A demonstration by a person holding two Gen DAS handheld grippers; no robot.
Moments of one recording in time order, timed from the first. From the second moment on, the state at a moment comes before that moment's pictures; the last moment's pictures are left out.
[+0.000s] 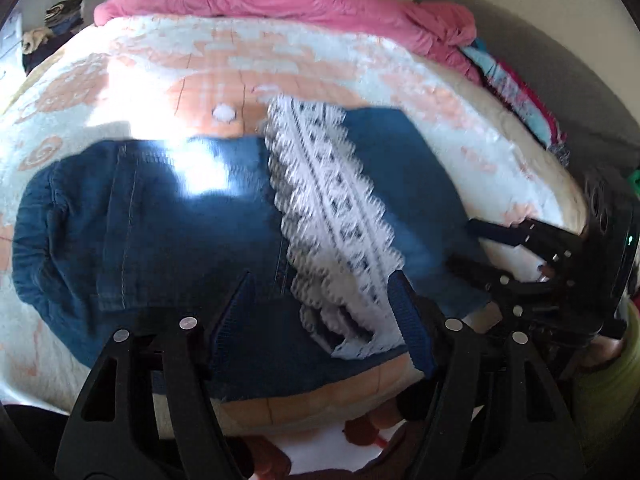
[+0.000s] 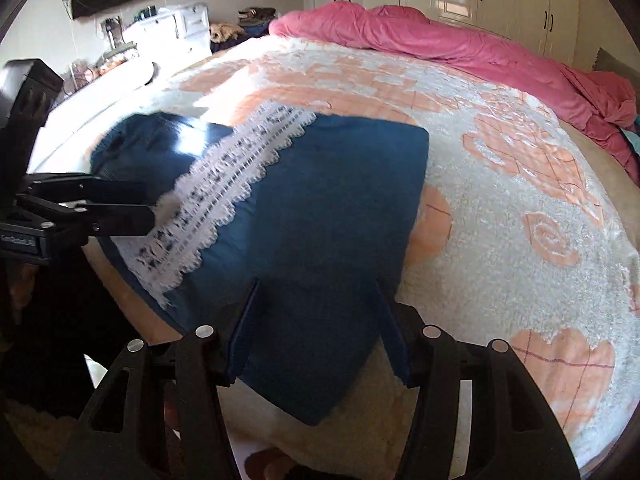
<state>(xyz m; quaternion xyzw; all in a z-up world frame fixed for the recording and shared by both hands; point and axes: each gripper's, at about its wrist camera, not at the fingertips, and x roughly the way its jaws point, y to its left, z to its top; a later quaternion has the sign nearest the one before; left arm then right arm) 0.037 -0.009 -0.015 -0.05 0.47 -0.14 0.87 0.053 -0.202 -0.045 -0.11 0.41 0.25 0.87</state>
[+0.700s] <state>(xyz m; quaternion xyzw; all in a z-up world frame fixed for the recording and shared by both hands) 0.017 0.012 0.000 -0.07 0.45 -0.11 0.88 0.052 -0.219 -0.024 -0.03 0.38 0.27 0.89</state>
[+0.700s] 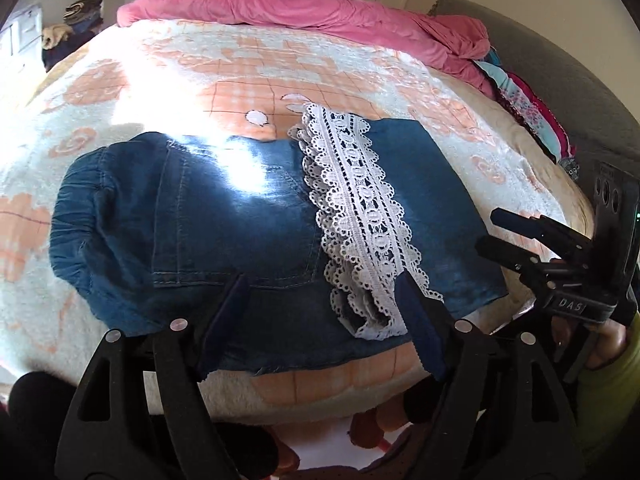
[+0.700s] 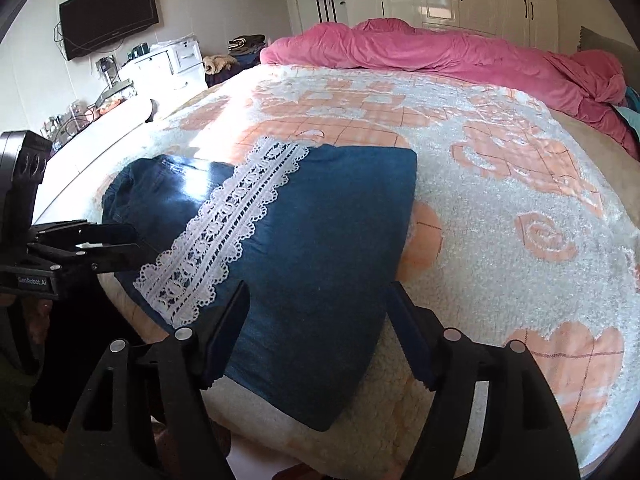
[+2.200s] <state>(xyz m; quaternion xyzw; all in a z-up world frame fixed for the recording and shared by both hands) -0.009 0.138 -0.030 -0.25 0.42 -0.08 0.87 0.128 0.031 0.016 -0.15 0.40 0.46 0.78</state>
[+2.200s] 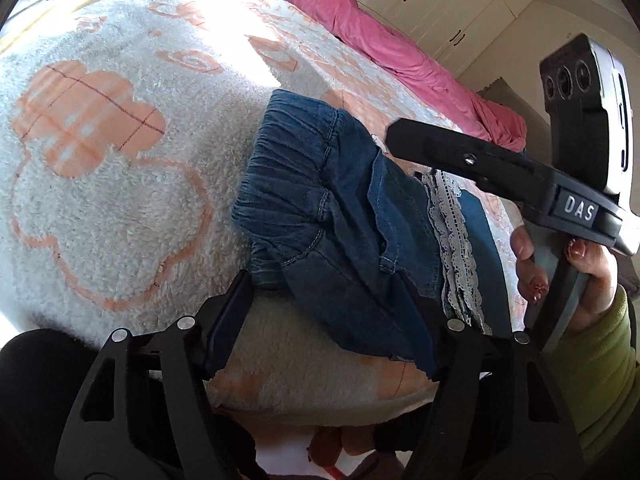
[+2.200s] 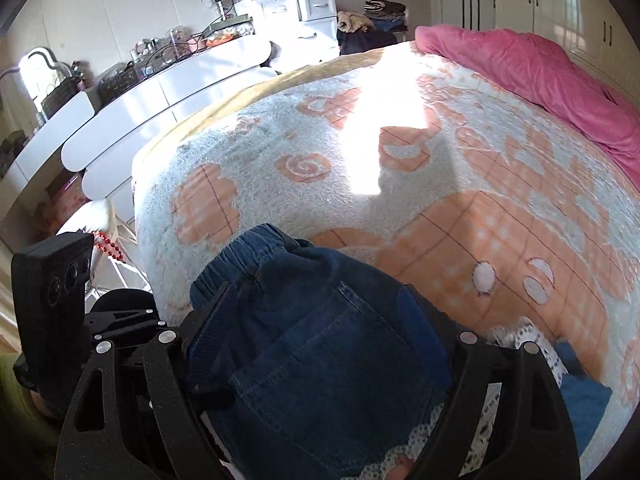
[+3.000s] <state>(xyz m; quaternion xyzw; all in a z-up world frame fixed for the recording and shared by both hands) 0.006 0.120 -0.023 -0.26 0.41 -0.11 0.87 0.159 0.024 0.013 -0.05 0.45 0.56 0.69</state>
